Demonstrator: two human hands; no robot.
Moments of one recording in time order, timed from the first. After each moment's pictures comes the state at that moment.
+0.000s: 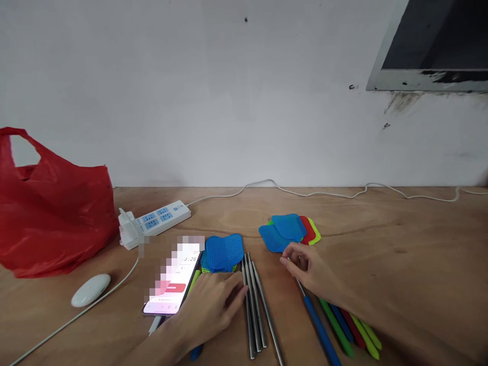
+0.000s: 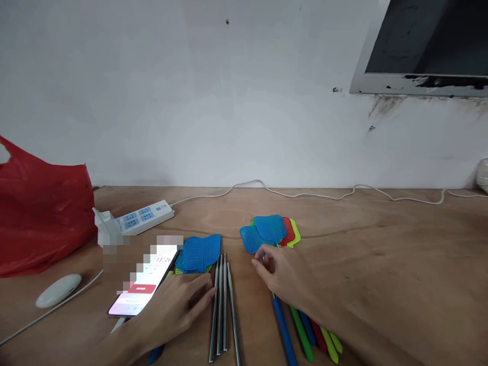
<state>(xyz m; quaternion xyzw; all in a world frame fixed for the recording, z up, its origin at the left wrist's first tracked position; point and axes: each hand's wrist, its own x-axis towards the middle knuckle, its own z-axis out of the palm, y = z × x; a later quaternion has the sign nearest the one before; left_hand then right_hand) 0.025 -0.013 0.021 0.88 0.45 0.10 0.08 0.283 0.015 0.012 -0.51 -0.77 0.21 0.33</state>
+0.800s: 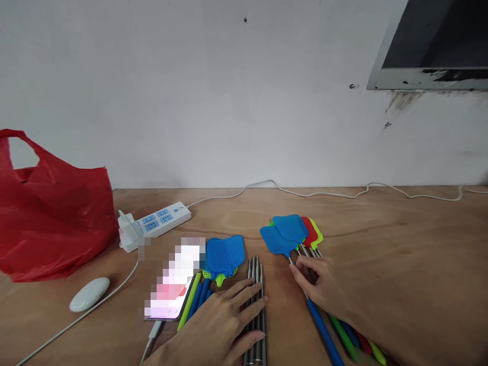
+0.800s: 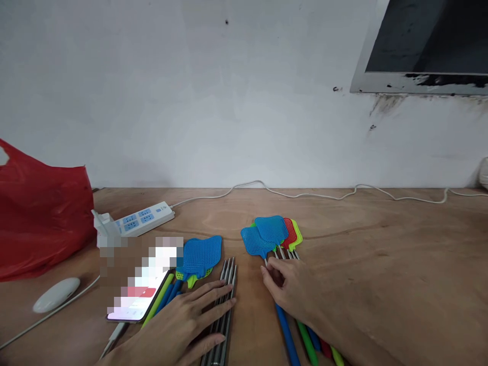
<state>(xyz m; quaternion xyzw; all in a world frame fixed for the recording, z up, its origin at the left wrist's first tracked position) 0.024 -0.027 0.018 0.95 0.29 0.09 0.09 0.289 0.001 0.000 -0.50 -0.80 0.07 0.33</state>
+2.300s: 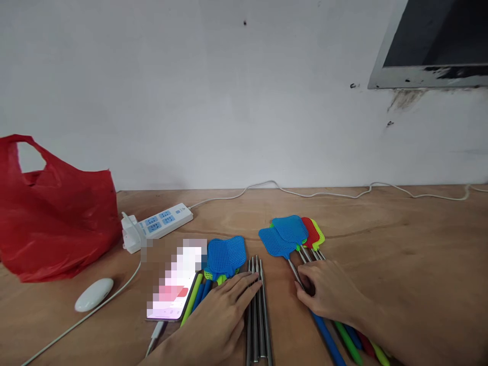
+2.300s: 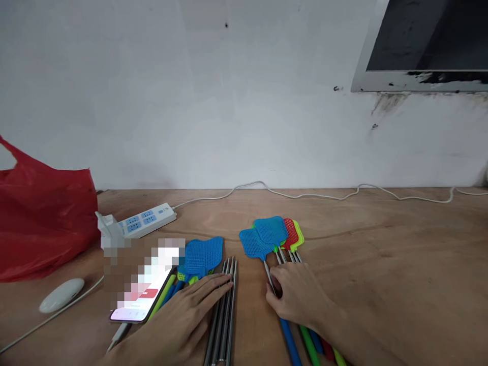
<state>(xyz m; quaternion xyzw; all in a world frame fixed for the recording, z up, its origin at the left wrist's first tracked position) 0.025 -0.022 0.019 0.93 0.36 0.03 0.12 0.301 0.001 -0.006 -0.53 -0.84 -0.01 0.14</state>
